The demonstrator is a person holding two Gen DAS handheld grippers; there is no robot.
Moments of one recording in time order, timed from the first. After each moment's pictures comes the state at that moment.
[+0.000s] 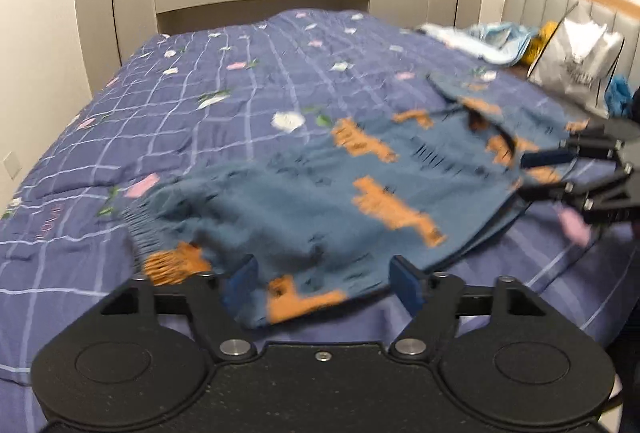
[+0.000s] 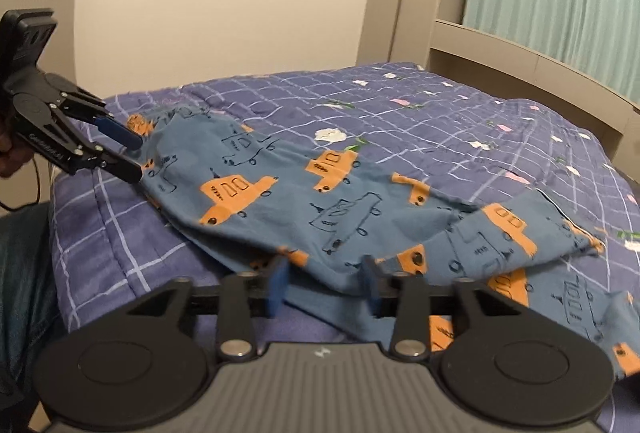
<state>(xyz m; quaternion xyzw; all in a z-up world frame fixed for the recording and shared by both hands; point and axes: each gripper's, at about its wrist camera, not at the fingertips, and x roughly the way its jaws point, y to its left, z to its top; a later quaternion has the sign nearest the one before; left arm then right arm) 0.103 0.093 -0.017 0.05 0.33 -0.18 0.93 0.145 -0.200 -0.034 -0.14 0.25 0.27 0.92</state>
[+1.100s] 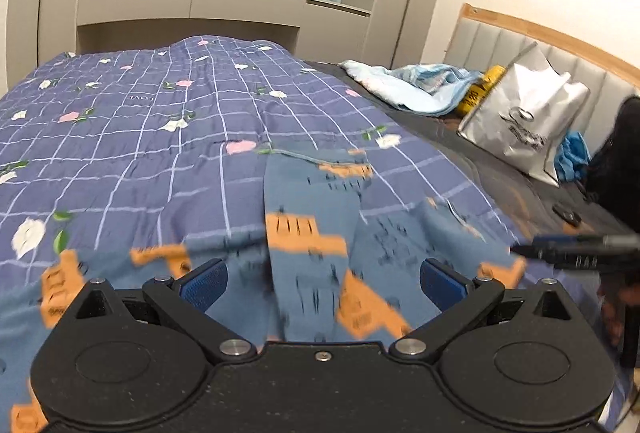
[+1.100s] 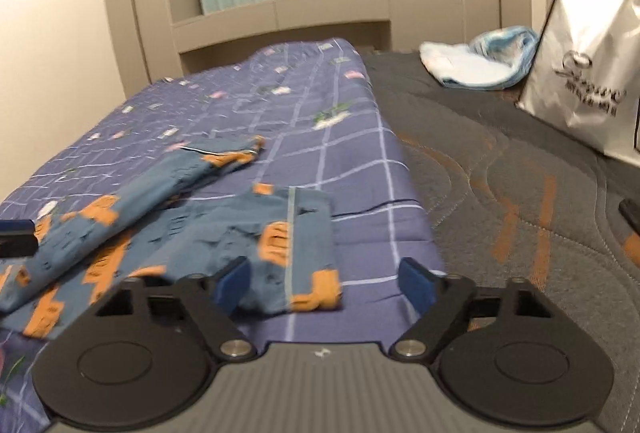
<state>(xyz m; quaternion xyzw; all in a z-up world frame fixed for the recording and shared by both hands) 0.226 -0.153 -0.010 -0.02 0.29 -0.27 0.92 0.184 -0.492 -0.039 0.08 0.31 -0.01 0.95</state>
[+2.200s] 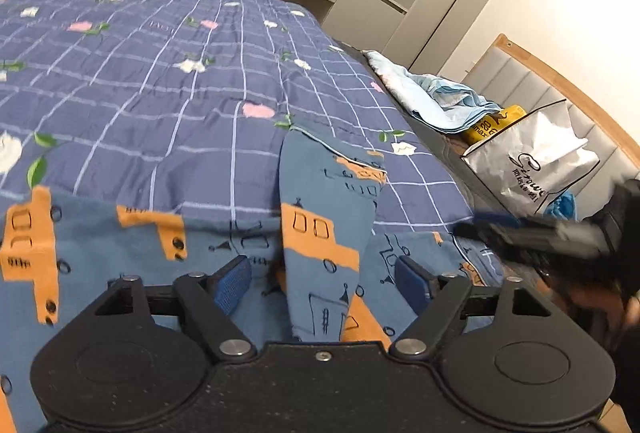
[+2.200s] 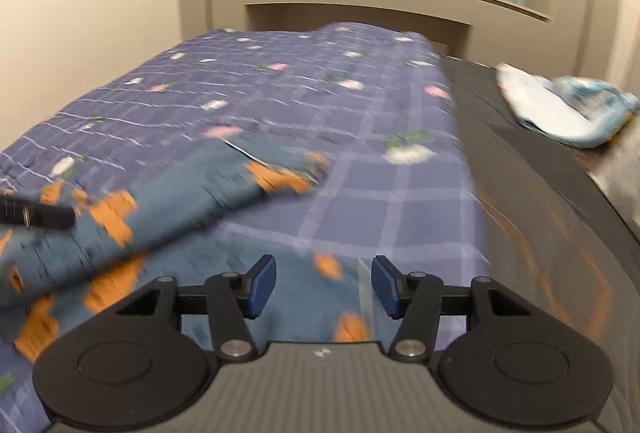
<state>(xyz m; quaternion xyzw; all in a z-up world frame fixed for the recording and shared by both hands) 0.261 -0.129 -0.027 -0.16 0.36 -0.26 0.88 0.285 -0.425 0.004 -0.05 0.33 0.10 0.94</state>
